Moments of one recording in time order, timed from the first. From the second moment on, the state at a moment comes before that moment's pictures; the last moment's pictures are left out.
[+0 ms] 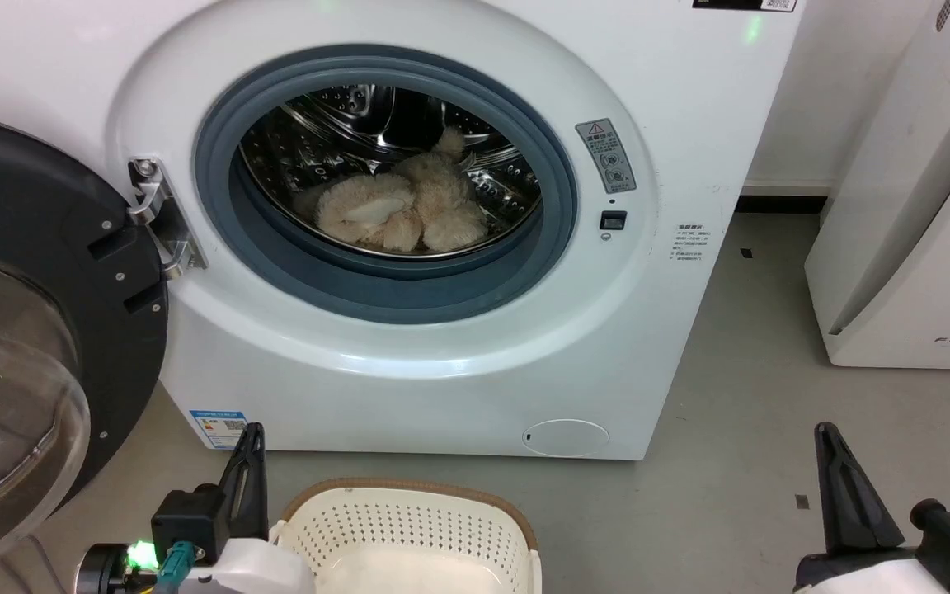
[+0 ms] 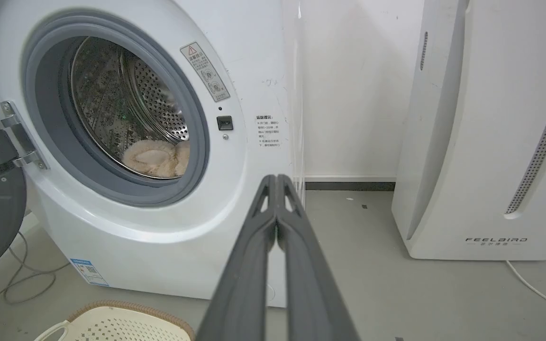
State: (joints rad) left arm -0.02 0.07 0.01 0.19 -0.03 0.01 -0.22; right arm 0.08 -0.05 -0.06 0.03 0.14 0.13 -0.21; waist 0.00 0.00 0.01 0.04
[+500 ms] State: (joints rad) left arm -0.02 0.07 0.01 0.16 -0.03 0.01 -0.18; right arm 0.07 -0.05 -0.05 0.02 0.12 0.13 -0.18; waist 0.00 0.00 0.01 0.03
